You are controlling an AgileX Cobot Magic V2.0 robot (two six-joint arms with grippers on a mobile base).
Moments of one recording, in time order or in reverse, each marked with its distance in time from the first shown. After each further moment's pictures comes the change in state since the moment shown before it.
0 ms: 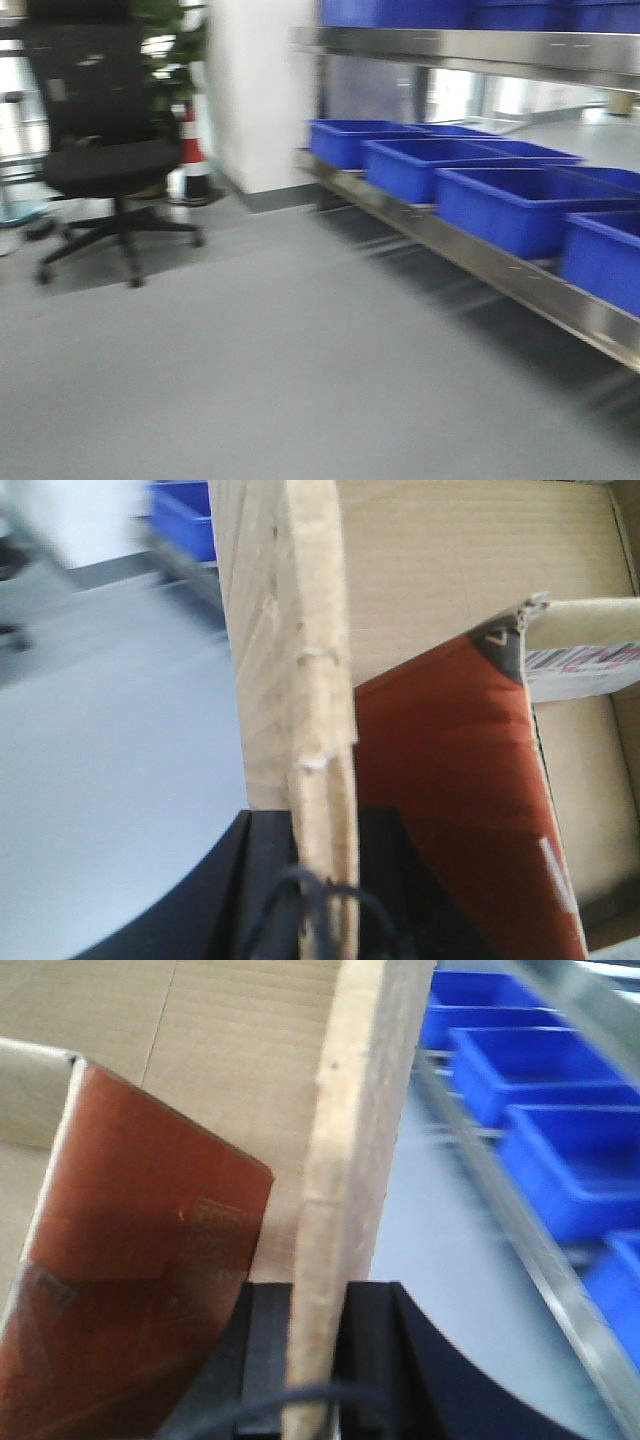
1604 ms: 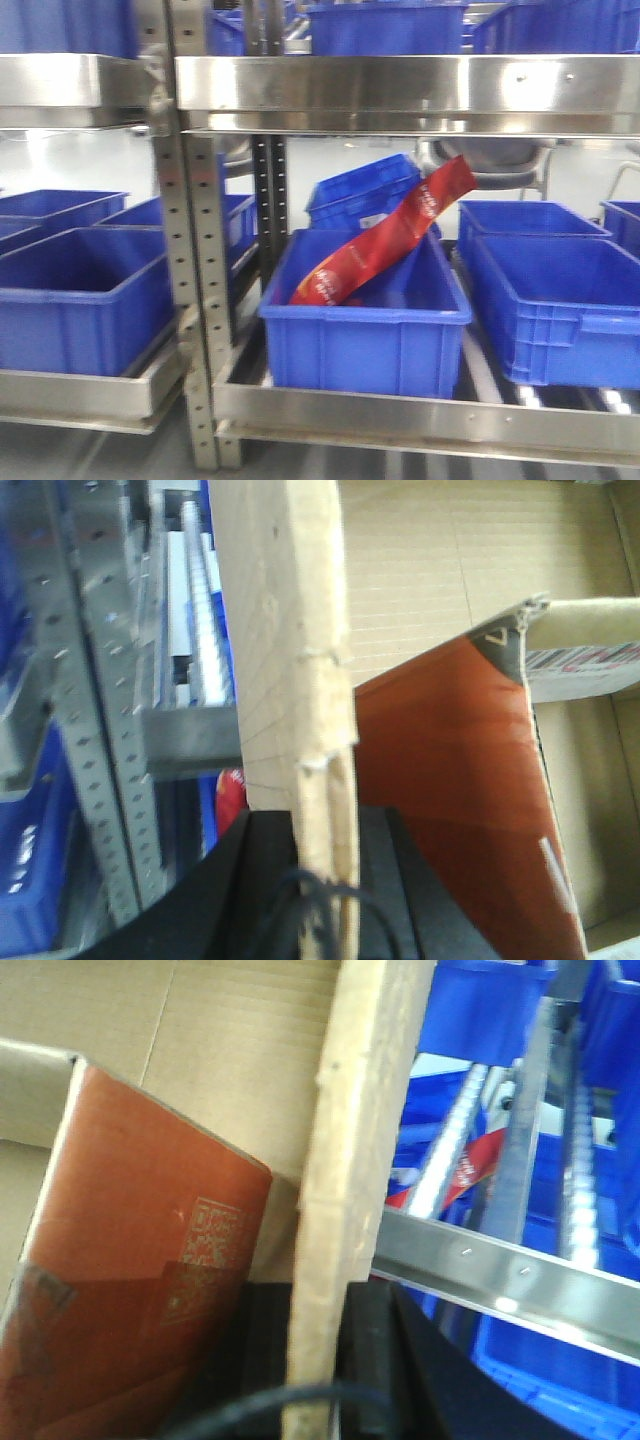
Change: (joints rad) left arm 0.000 0.000 0.000 0.000 -0.002 0.000; right arm 0.000 0.000 0.000 -0.002 0.000 0.000
